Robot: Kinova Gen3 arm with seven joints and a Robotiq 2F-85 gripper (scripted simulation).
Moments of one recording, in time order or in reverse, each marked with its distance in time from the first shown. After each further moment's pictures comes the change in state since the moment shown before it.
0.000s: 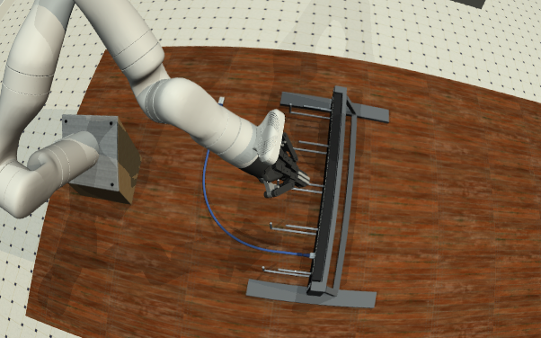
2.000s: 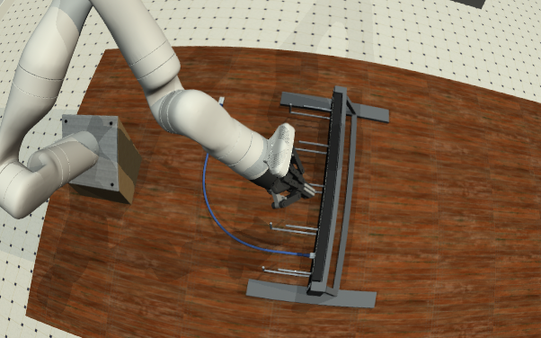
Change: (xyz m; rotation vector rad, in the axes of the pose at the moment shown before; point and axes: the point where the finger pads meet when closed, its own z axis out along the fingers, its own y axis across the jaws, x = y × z) arm -0.009 0.010 0.032 -0.025 -0.019 -0.006
